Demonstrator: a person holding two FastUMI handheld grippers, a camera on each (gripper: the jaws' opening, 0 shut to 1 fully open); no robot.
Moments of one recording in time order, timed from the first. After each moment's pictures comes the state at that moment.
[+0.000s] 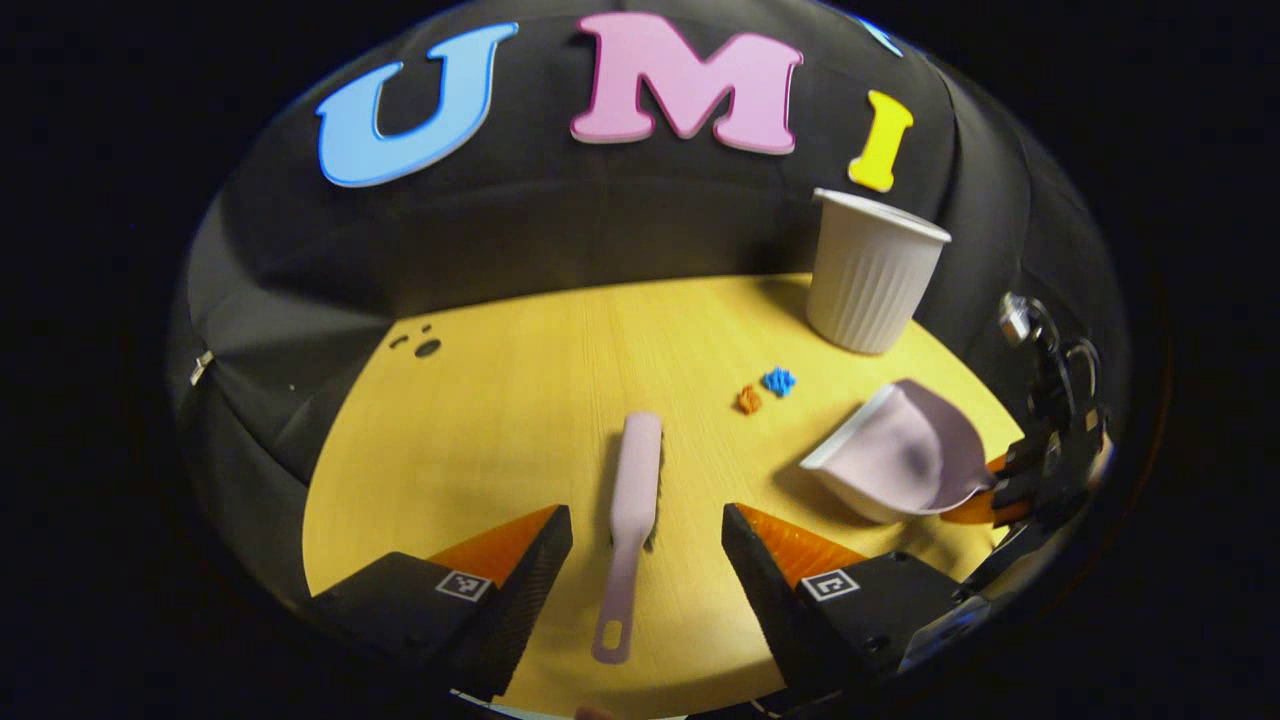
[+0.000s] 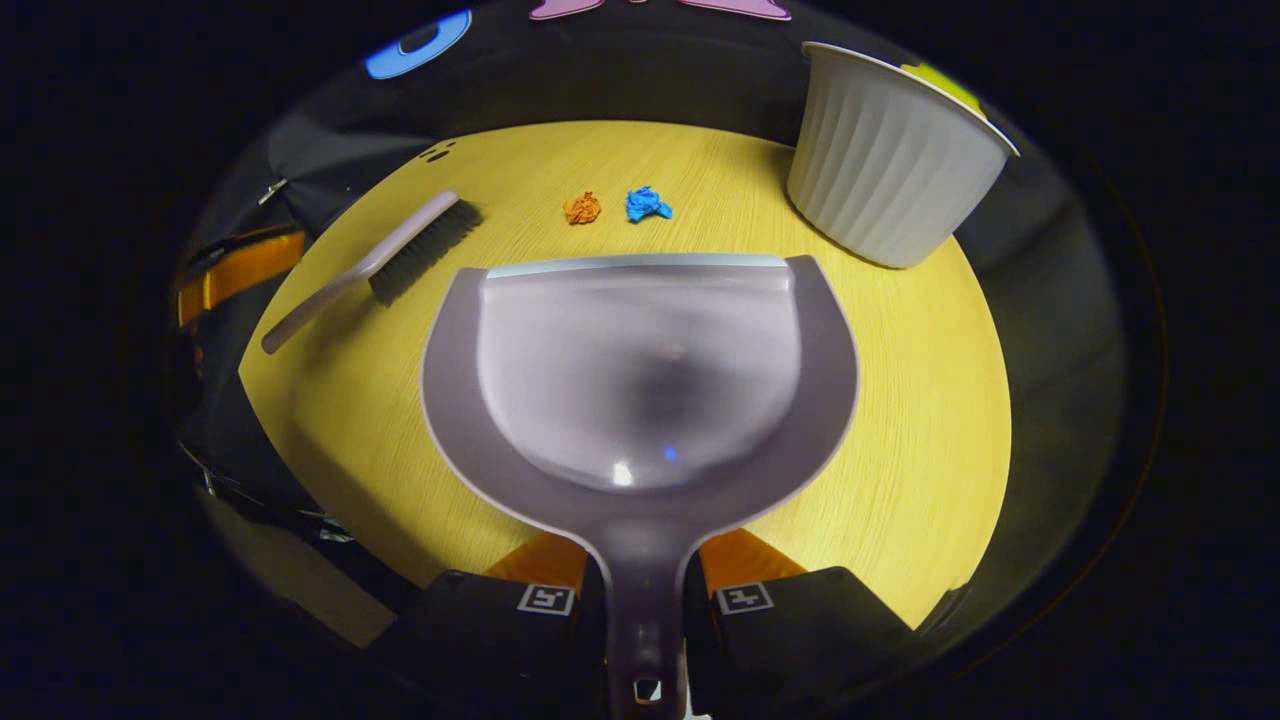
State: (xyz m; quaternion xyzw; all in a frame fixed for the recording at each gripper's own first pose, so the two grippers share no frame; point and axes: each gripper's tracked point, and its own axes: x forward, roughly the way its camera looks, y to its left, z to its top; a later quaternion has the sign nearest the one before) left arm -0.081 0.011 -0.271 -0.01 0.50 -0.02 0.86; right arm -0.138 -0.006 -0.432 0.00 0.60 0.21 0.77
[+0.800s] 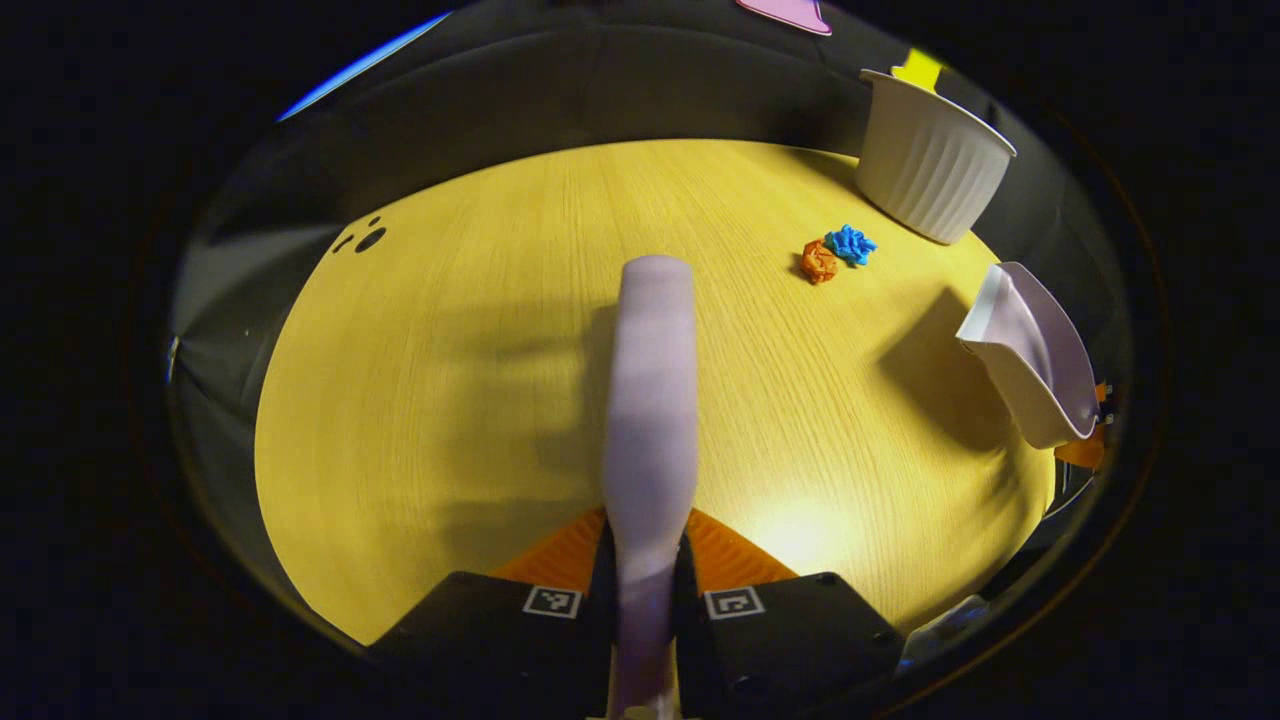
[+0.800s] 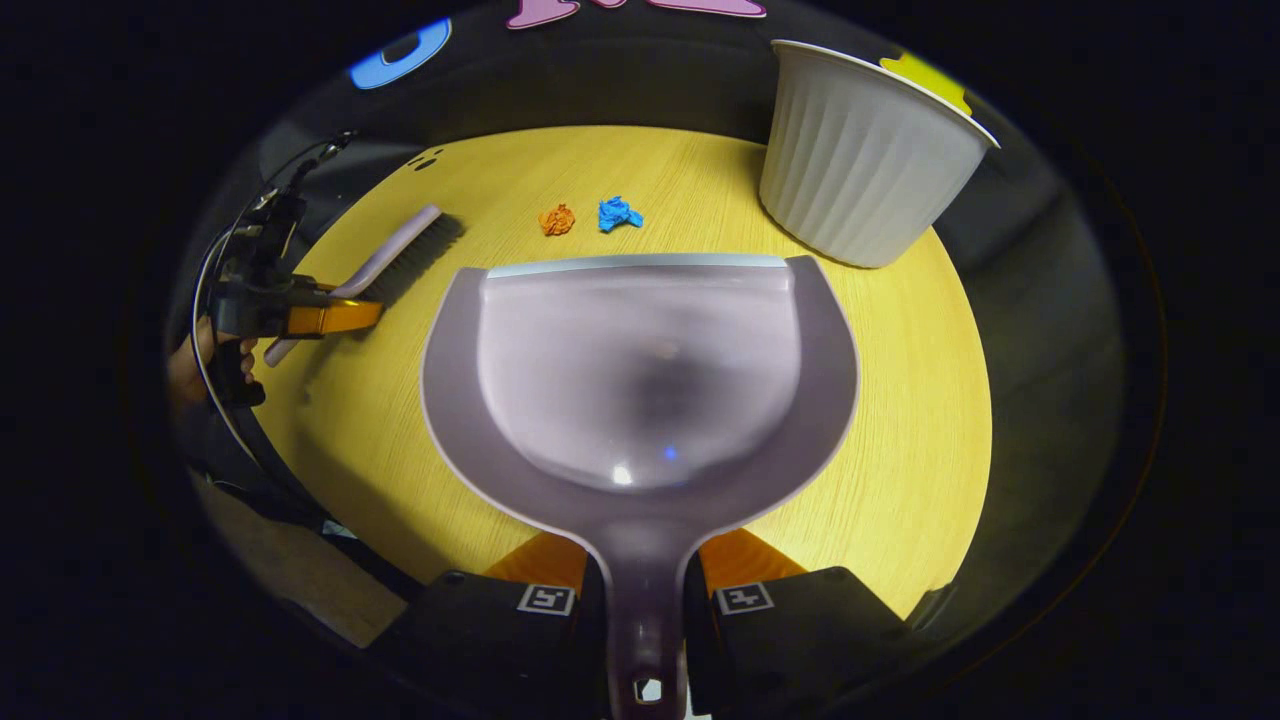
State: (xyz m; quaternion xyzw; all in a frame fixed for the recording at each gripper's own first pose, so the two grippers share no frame) left arm -0.082 0.022 -0.386 0.00 0.63 -0.02 0.78; right arm -0.130 -0.031 -0.423 -0.01 0.61 0.21 0.77
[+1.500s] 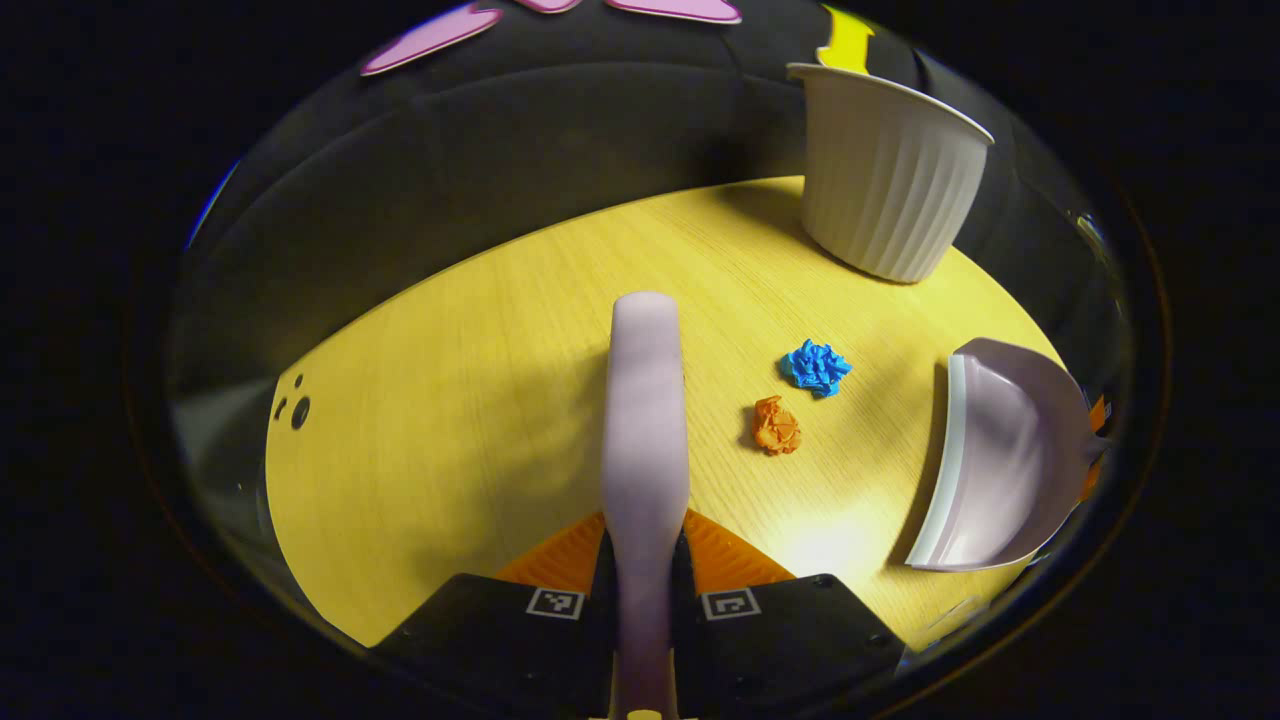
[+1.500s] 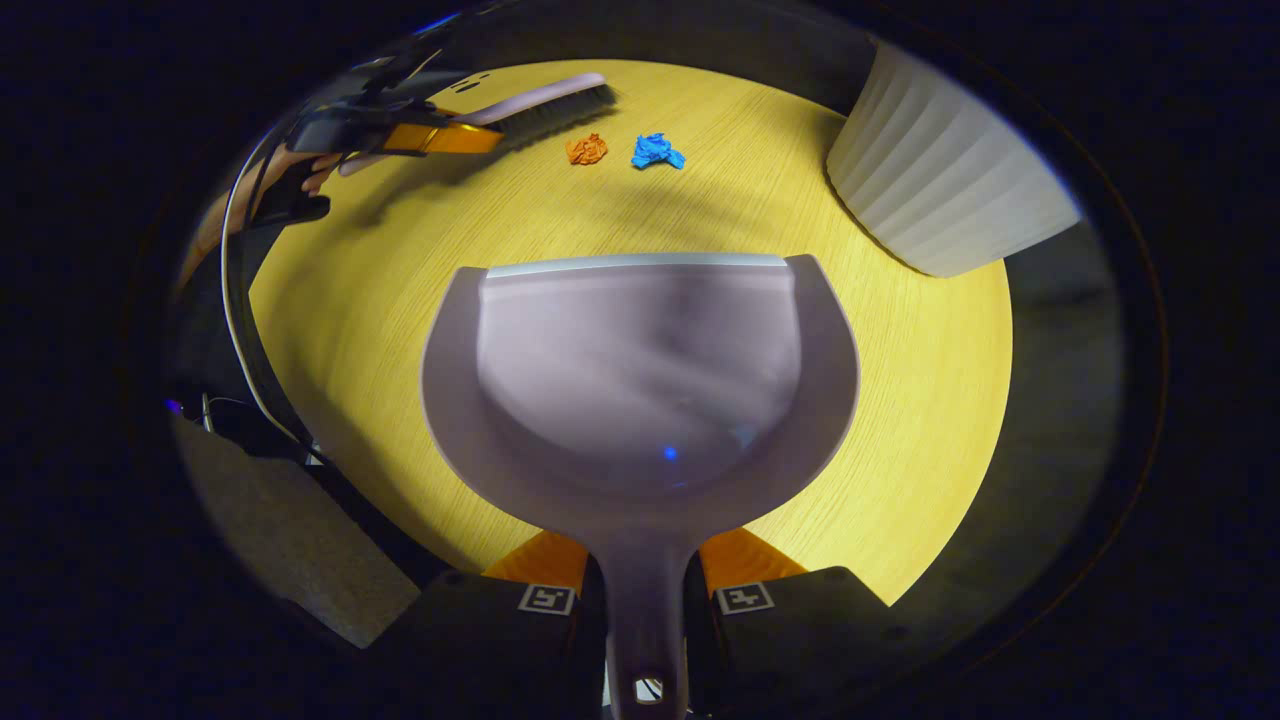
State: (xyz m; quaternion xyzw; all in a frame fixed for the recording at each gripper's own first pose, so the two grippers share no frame) left arm 0.073 -0.038 -0.391 0.08 0.57 -0.14 0.80; right arm -0.127 -0.048 -0.438 -0.09 0.68 0.28 0.67
